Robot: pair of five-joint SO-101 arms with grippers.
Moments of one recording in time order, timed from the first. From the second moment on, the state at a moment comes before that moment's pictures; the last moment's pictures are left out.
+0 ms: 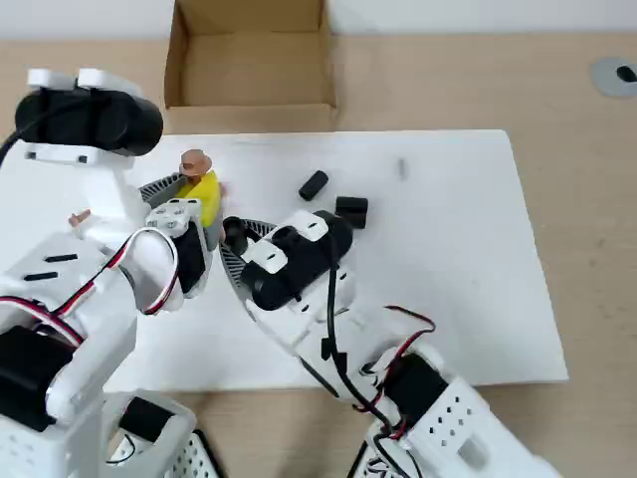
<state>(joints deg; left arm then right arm) 18.3 -50.7 3.1 80.7 5.1 -49.8 -74.0 71.0 22.1 -9.5</state>
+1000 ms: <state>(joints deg) 20.9 -50.7 3.9 78.6 5.2 -49.8 -74.0 71.0 22.1 -9.5</state>
